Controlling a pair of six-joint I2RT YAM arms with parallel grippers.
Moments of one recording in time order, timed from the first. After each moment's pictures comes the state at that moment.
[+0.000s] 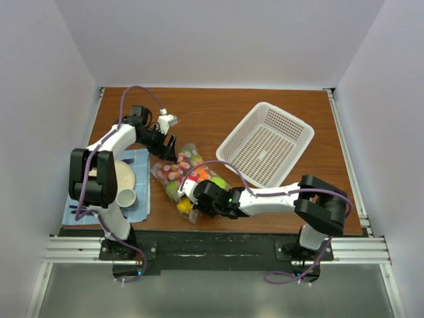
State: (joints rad) left arm -0.09 1.77 1.23 -0.65 0.61 0.41; right arm 1.21 1.67 0.89 -0.11 0.16 -0.04
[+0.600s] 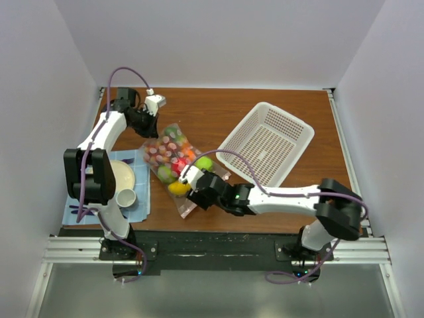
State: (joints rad) left arm -0.02 1.80 1.47 -0.73 0.48 0.43; right arm 1.21 1.58 0.94 -0.08 0.34 -0.02
